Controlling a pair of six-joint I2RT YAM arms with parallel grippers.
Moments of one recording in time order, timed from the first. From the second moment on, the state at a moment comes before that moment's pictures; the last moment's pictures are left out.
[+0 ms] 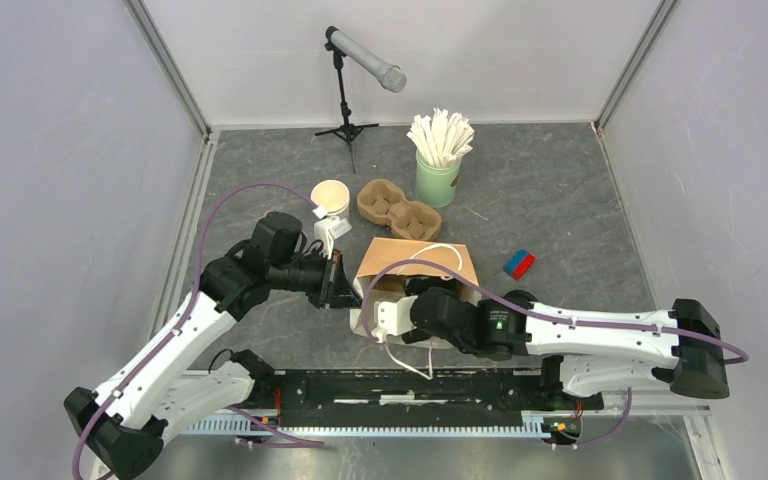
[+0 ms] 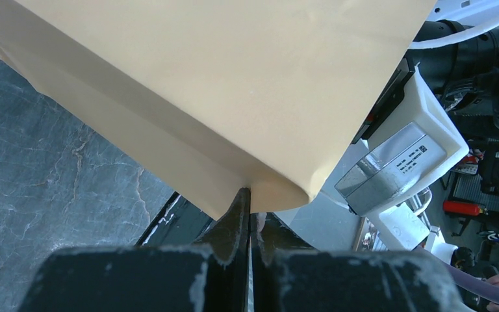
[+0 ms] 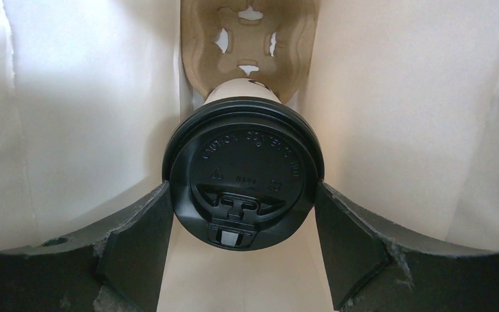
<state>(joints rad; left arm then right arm) -0.61 0.89 0.91 -0.74 0.64 -0.37 1.35 1.17 0.84 -0.47 0.56 -0.61</state>
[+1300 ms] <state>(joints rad) -0.61 0.87 0.94 -0.74 0.63 -0.32 1.35 1.13 0.97 -0.75 0.53 -0.69</state>
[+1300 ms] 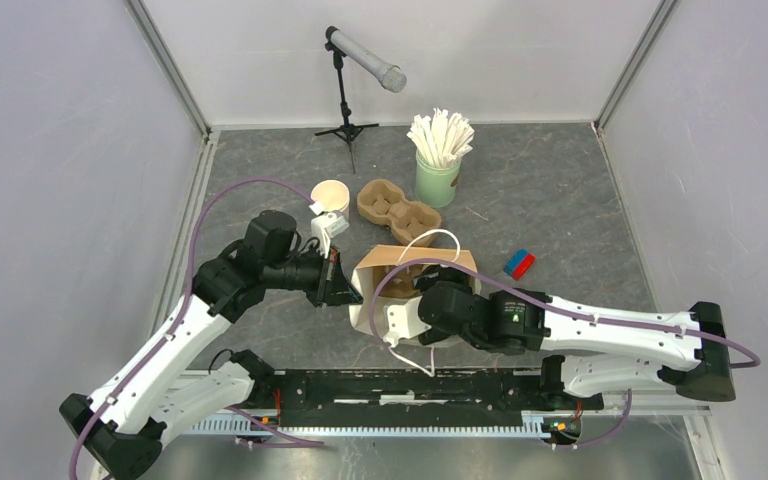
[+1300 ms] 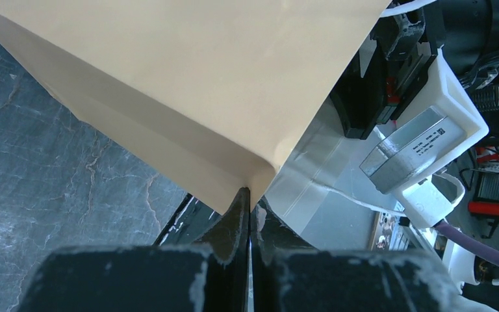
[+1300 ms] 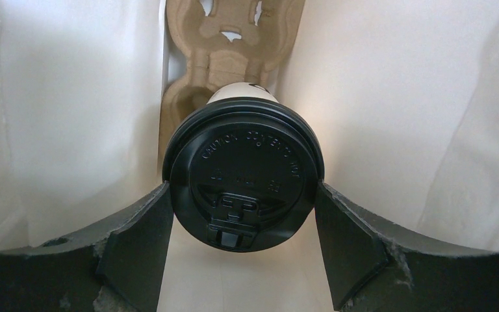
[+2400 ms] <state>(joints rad) -0.62 0.86 0.93 -0.70 0.63 -0.29 1.32 1.14 0.99 -0.83 0.52 -0.62</state>
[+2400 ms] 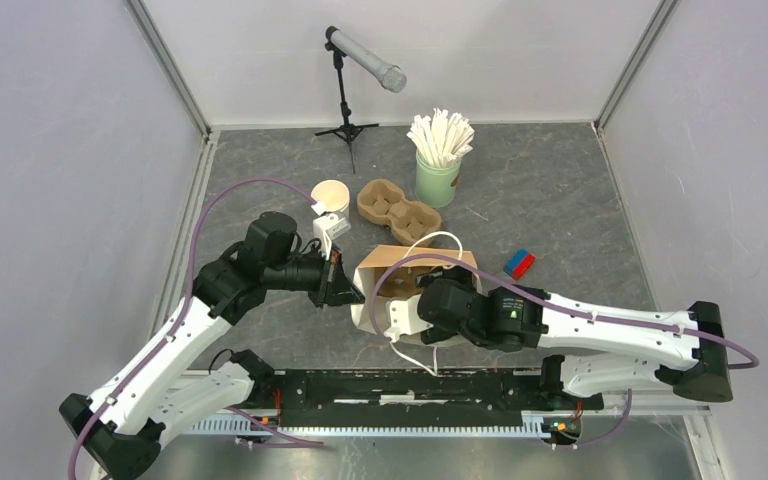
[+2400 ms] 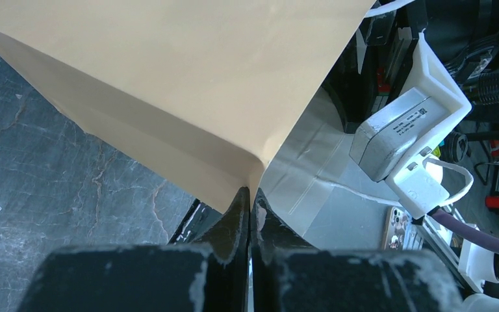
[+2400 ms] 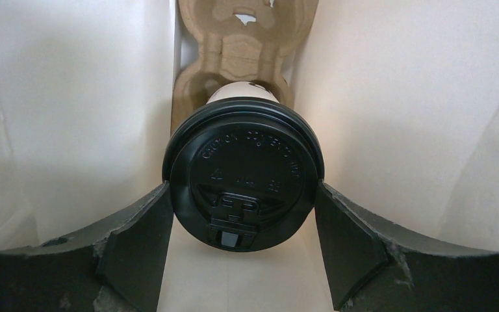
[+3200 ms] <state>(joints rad) -0.63 0.86 0.93 -0.68 0.63 -0.29 1.30 1.13 0.91 -0.74 0.53 -0.61</state>
